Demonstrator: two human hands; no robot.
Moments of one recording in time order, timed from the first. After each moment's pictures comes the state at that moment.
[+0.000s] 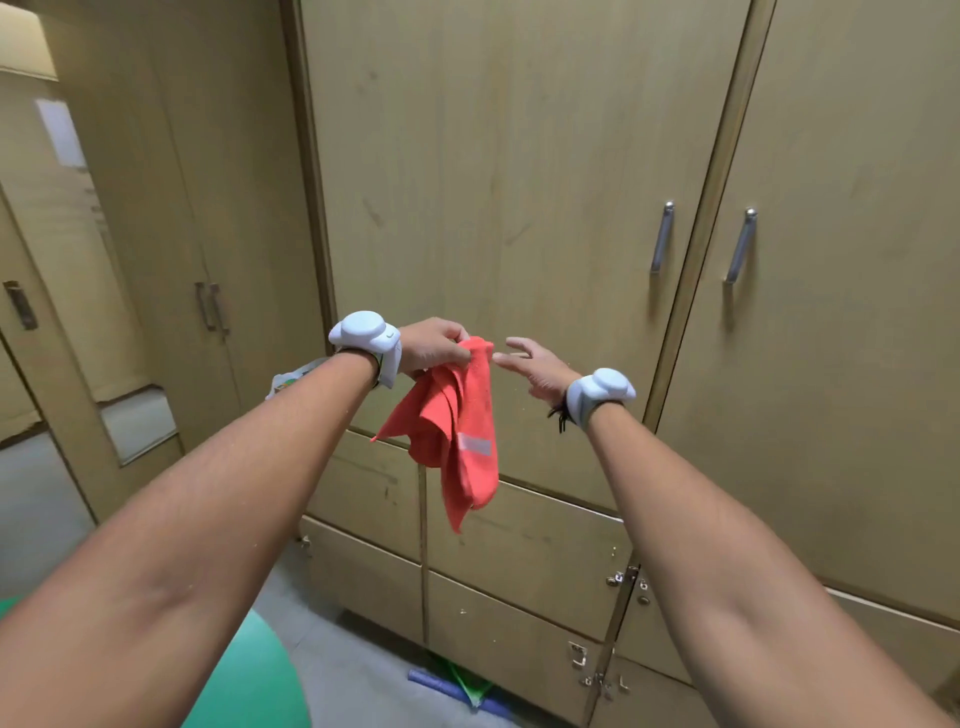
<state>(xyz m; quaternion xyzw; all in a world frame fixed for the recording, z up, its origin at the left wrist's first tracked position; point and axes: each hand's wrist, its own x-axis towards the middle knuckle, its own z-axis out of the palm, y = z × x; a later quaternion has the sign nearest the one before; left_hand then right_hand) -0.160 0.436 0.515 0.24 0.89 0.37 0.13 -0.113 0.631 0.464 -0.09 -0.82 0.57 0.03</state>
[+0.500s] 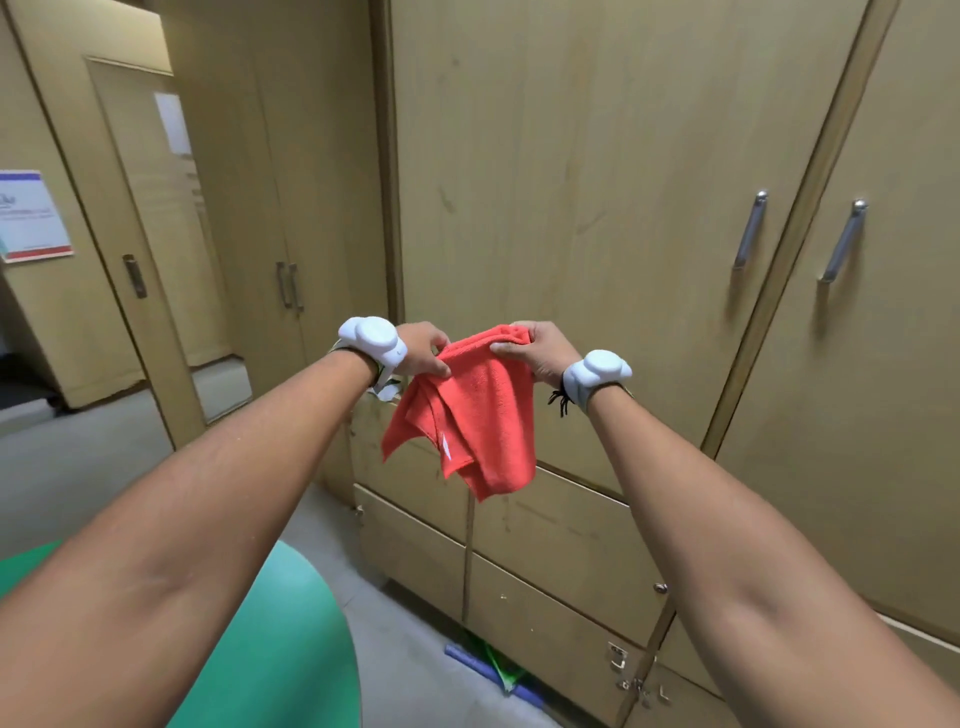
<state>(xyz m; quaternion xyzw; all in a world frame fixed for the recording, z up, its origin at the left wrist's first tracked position) -0.166 0.336 0.495 0.23 0.96 0.17 0.04 -0.144 0.564 0.464 0.07 -0.84 0.54 0.06</state>
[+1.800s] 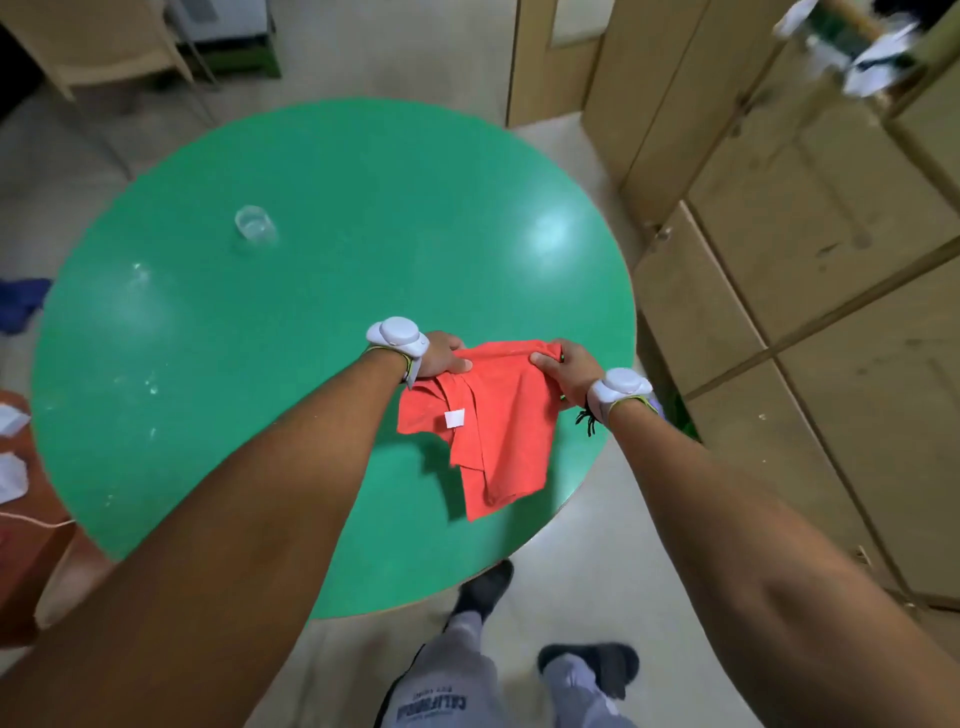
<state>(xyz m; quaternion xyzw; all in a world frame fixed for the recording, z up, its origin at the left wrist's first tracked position) 0.062 -0.020 0.050 -0.24 0.84 0.36 0.33 -0.033 0.201 0.035 0.10 -0.86 0.36 -0.36</state>
